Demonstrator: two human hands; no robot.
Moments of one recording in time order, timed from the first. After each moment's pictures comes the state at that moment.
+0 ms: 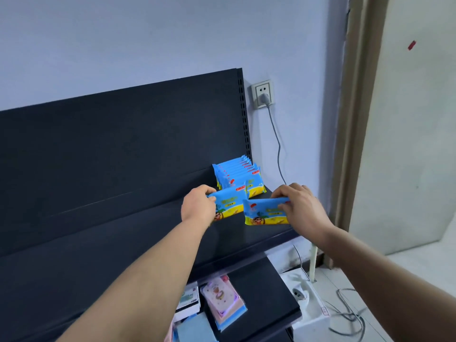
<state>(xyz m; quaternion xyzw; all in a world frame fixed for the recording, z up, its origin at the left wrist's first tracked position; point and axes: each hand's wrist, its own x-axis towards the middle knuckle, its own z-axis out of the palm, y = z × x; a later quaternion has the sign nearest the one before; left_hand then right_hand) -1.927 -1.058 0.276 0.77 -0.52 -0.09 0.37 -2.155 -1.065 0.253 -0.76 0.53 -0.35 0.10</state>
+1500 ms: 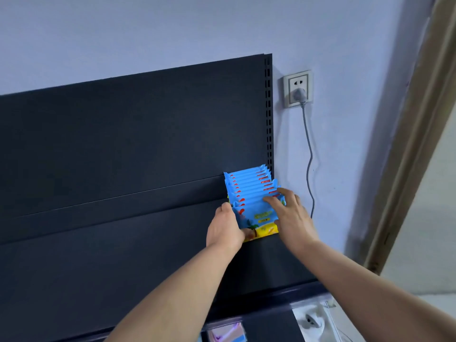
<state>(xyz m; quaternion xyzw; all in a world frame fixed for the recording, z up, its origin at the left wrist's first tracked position) -1.956 -1.147 0.231 0.81 -0.52 -0.11 0.26 -2.108 -1.202 0.215 -0.83 0.48 -0.28 0.05</state>
